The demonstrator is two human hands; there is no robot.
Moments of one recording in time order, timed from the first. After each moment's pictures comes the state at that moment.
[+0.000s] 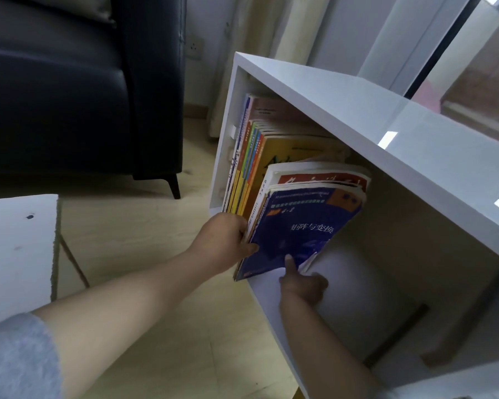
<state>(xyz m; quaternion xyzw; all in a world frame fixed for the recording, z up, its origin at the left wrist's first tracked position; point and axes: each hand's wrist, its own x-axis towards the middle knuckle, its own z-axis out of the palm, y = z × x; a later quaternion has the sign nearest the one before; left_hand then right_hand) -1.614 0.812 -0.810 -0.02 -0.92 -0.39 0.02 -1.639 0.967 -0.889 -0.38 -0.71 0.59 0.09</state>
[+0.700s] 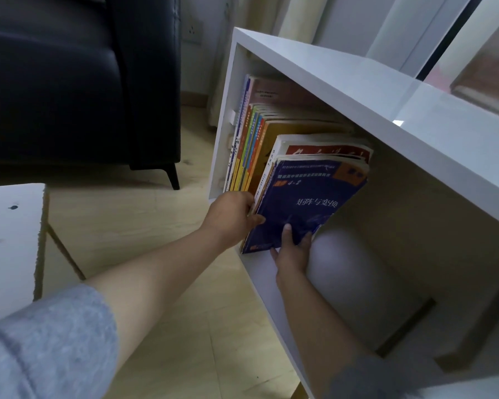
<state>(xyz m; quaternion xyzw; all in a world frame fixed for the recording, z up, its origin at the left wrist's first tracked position) -1.651 0.819 -0.817 -0.01 -0.91 -0.41 0.06 -1.673 0.954 -0.892 -0.20 -0.63 0.75 0.06</state>
